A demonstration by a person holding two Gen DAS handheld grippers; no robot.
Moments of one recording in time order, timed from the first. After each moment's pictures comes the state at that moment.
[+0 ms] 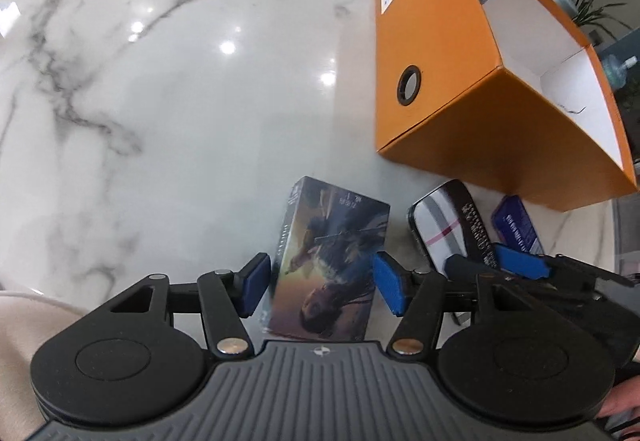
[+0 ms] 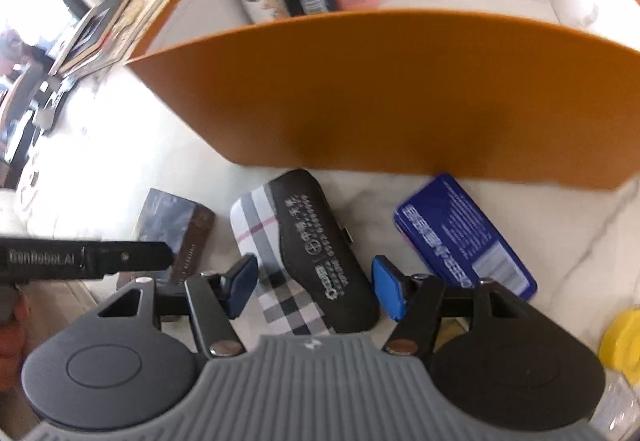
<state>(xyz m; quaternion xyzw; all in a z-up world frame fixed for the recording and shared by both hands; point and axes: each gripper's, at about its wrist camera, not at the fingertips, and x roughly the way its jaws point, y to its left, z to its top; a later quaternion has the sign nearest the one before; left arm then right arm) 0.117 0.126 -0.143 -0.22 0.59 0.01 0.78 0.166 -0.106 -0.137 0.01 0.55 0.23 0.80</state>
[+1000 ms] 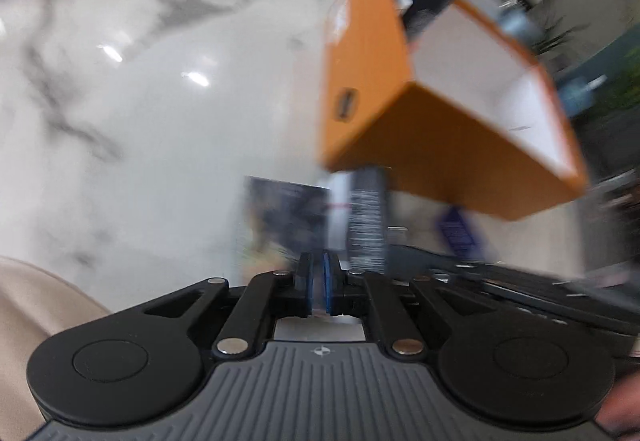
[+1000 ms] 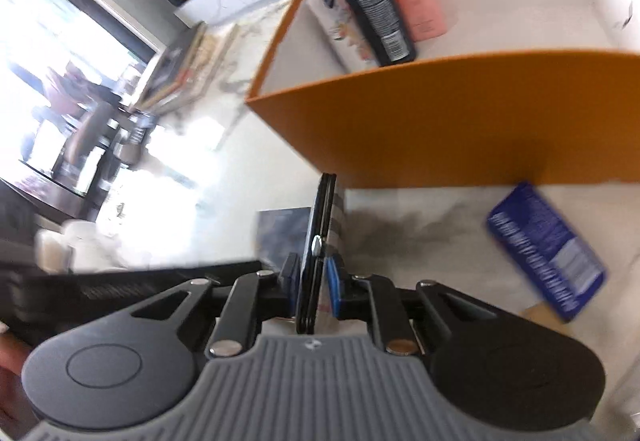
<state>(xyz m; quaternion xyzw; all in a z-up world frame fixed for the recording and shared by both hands) 0.093 0.107 -0.115 -0.21 0.53 0.00 0.82 0.148 -0.108 -0.113 0.12 0.53 0.30 0.78</state>
